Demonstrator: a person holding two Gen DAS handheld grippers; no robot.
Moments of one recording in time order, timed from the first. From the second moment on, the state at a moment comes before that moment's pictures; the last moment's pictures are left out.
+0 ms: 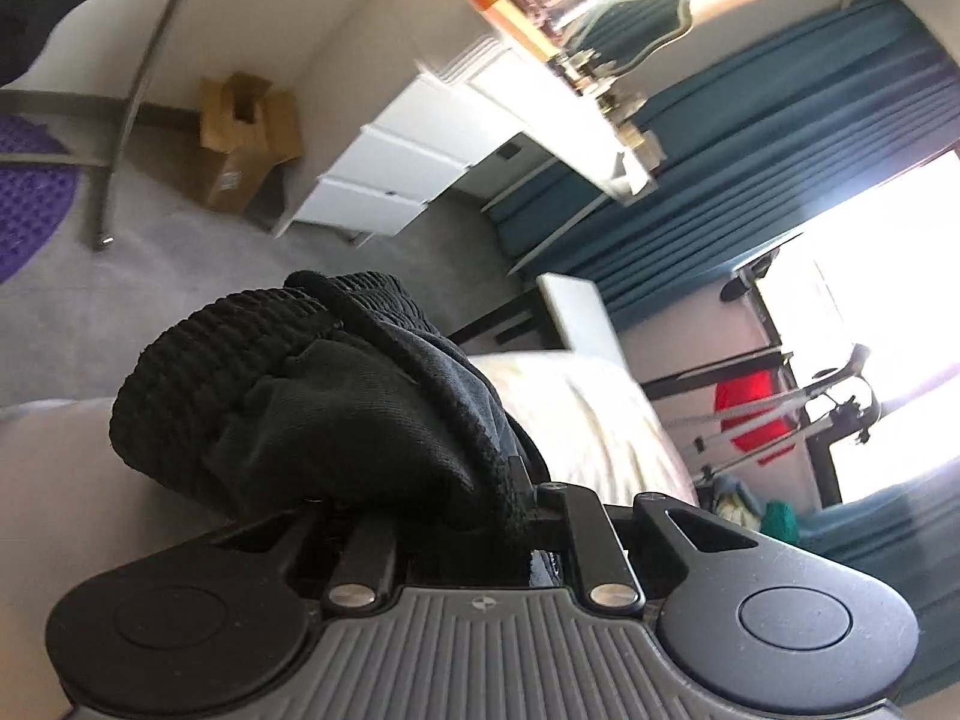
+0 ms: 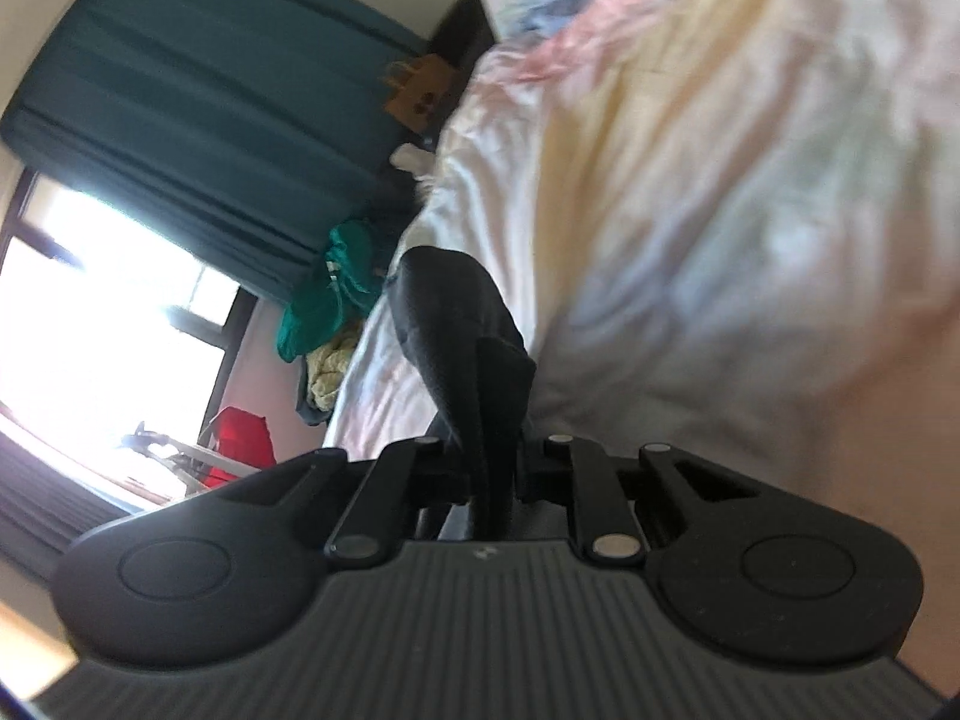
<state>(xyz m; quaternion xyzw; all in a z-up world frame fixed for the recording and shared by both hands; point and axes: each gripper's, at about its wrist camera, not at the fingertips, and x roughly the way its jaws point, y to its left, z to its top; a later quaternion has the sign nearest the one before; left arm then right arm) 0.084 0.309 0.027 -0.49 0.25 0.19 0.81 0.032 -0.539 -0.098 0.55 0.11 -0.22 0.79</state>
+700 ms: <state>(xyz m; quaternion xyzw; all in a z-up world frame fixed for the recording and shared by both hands) -0.059 0.323 -0.021 -0.32 0.29 0.09 0.90 -0.027 -0.544 -0.151 0.62 0.21 -0.19 0.73</state>
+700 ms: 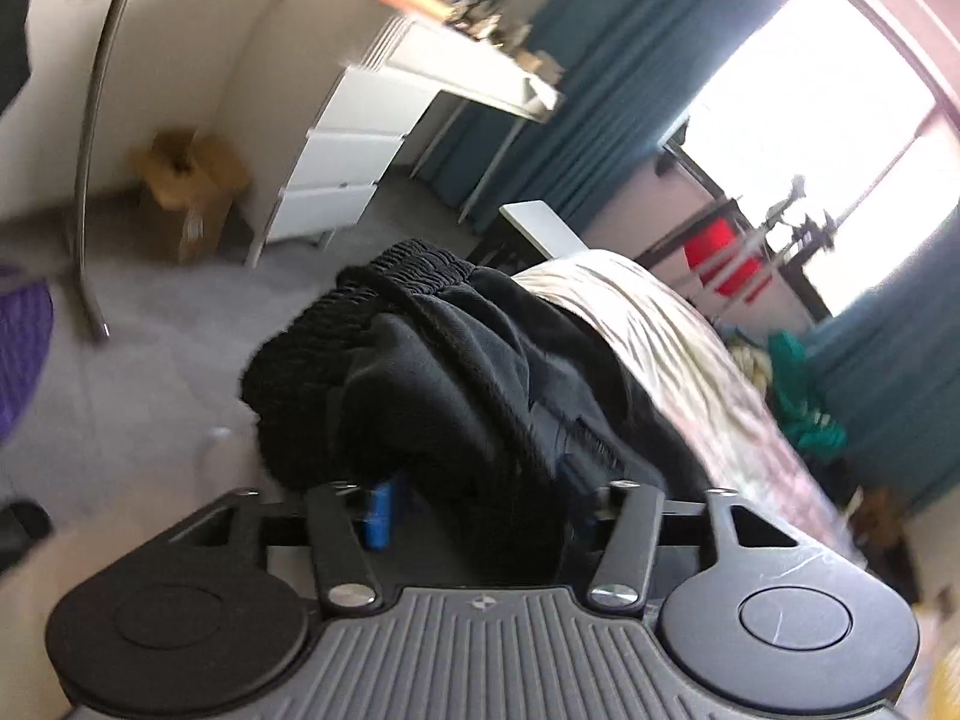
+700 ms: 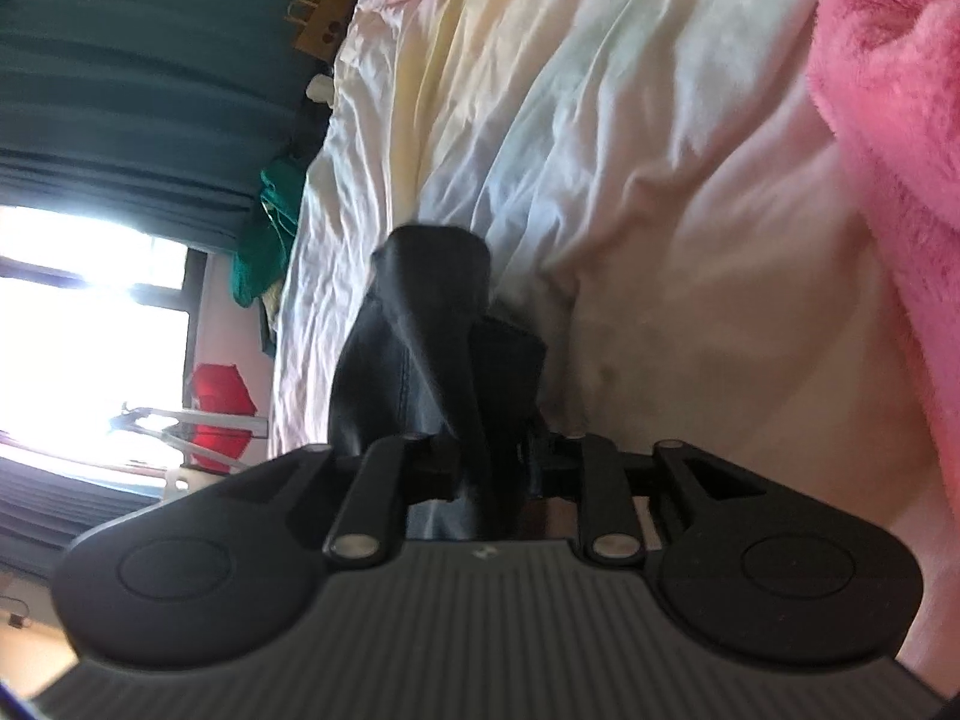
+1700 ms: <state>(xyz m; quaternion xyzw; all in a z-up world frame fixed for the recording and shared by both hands) 0.064 0.015 -0.068 -0.01 0.32 0.00 0.95 -0.003 -0.537 -0.136 0.53 0.18 -0.16 0.81</state>
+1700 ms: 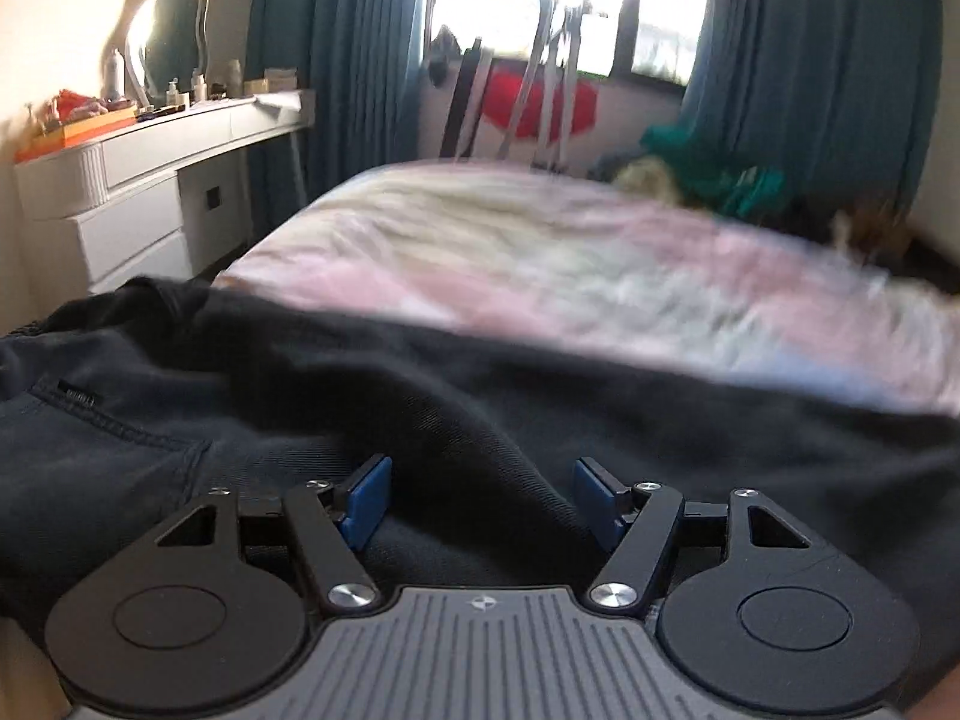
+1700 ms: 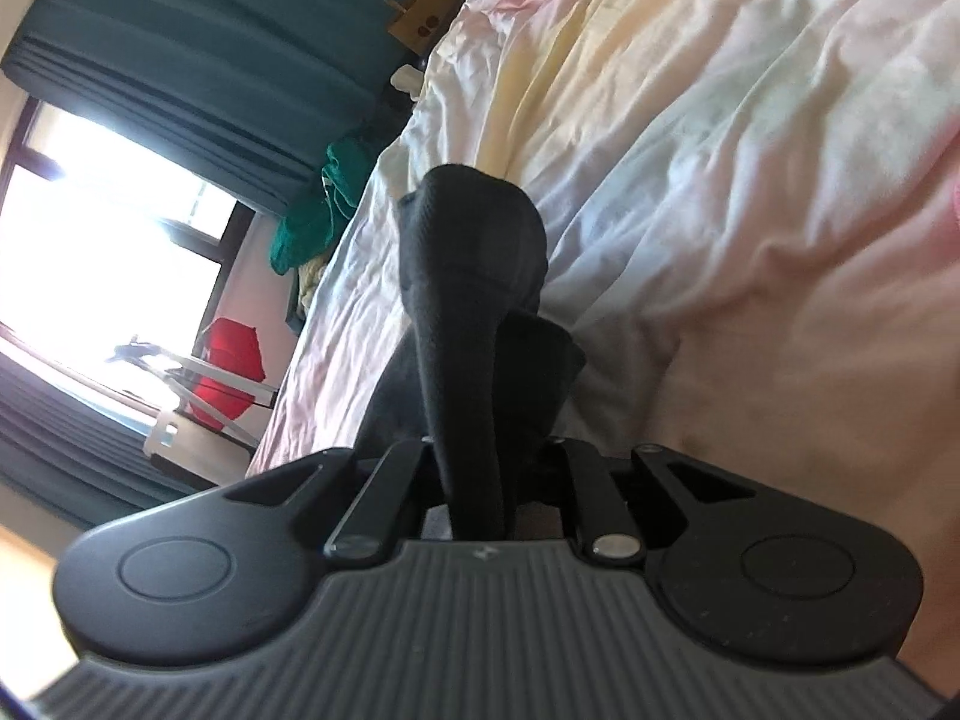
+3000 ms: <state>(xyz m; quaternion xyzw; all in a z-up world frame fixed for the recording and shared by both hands) 0.049 0.110 -0.041 -0.18 0.26 0.03 0.95 0.041 -0.094 -0.117 -0.22 0.23 0.16 0.93</state>
